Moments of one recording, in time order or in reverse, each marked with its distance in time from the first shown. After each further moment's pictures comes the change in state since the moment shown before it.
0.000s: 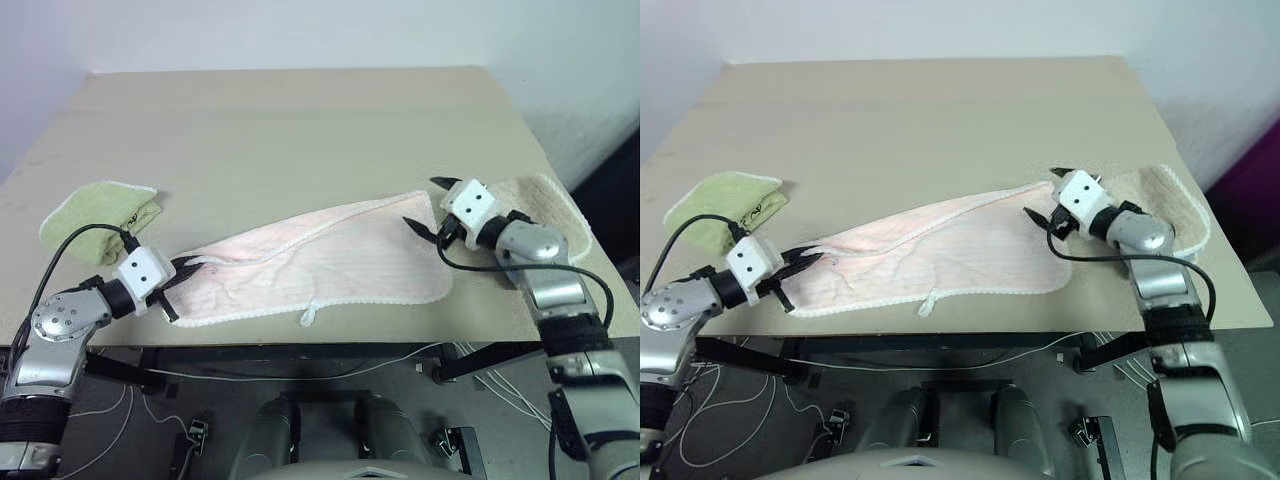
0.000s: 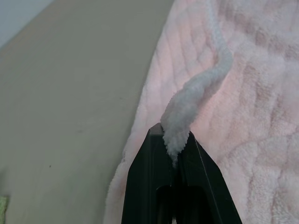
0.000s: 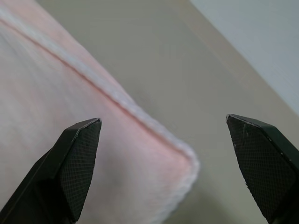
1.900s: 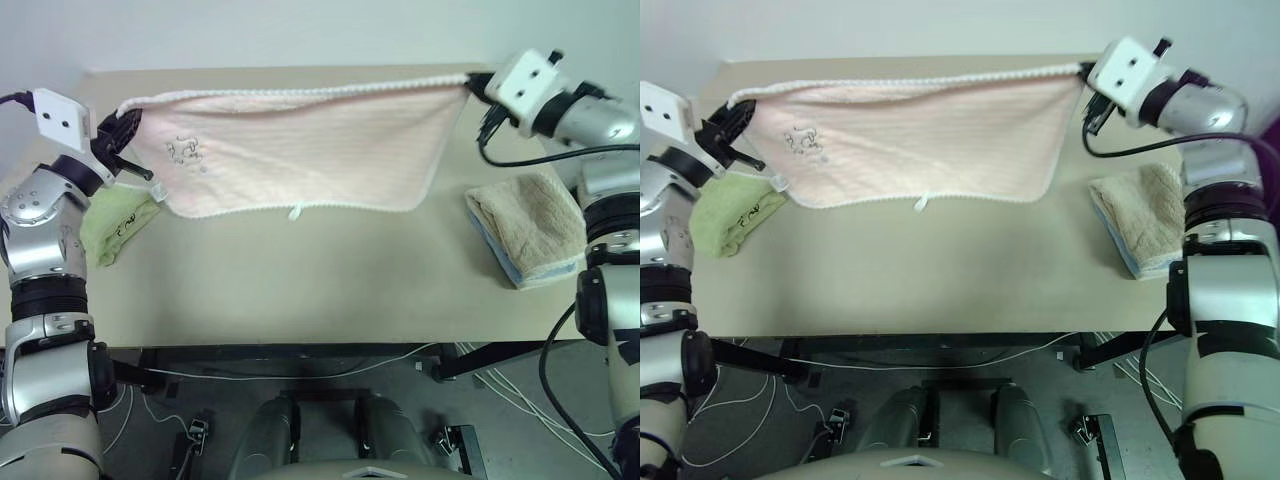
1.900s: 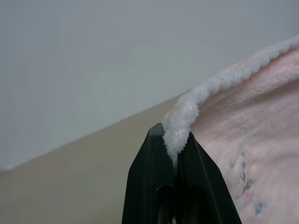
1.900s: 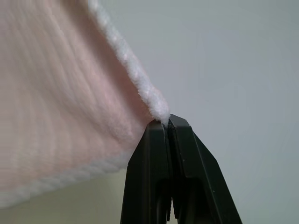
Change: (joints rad) left arm -0.657 -0.039 0.139 0.409 -0.048 0.160 0.134; right arm -0.547 -0.156 -0.025 0.414 -0.026 -0.251 0.127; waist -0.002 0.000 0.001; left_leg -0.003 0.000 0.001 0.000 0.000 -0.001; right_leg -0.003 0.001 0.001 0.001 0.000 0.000
